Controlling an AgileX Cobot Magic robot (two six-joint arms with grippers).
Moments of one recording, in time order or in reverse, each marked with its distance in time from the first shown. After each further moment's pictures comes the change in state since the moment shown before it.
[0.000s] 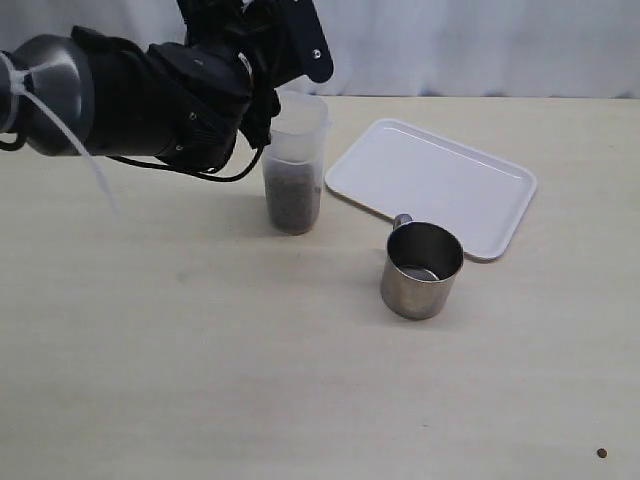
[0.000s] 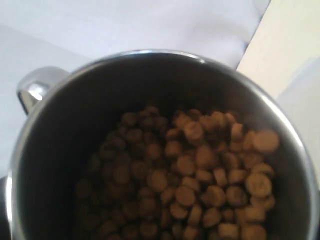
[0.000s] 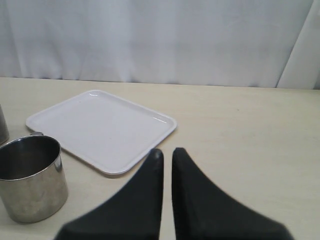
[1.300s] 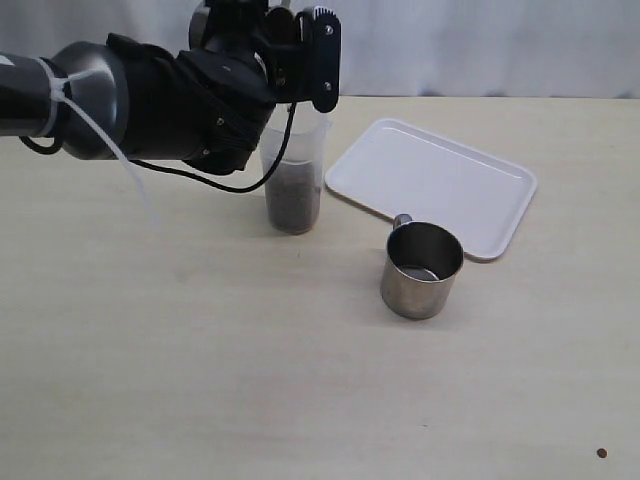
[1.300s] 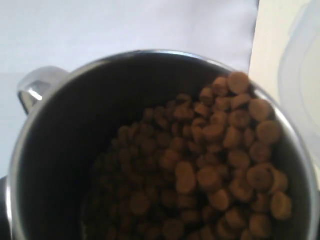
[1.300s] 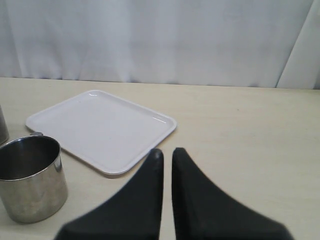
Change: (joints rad) left arm -0.027 0.046 -0.050 -0.004 0.089 0.374; right arm 0.000 0.000 0.000 0.000 0.000 0.000
